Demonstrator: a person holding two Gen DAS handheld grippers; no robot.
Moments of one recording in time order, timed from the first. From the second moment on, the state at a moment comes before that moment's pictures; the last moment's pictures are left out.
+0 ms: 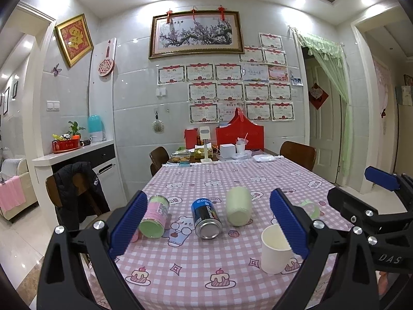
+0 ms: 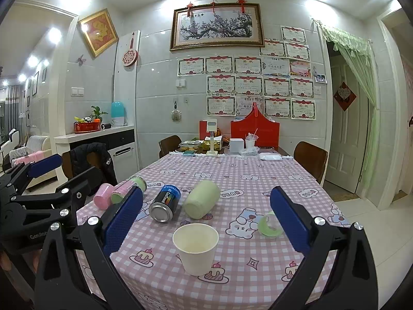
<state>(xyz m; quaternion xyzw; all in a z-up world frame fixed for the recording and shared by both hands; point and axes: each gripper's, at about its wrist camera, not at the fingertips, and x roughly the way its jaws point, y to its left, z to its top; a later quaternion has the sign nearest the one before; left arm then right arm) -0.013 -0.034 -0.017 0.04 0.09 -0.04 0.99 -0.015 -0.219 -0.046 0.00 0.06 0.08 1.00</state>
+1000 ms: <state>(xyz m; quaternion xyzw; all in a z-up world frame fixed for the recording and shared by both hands) -0.013 -0.034 -0.015 0.04 0.09 -0.03 1.00 -0.015 -0.221 -0.046 0.01 0.06 0.08 0.99</state>
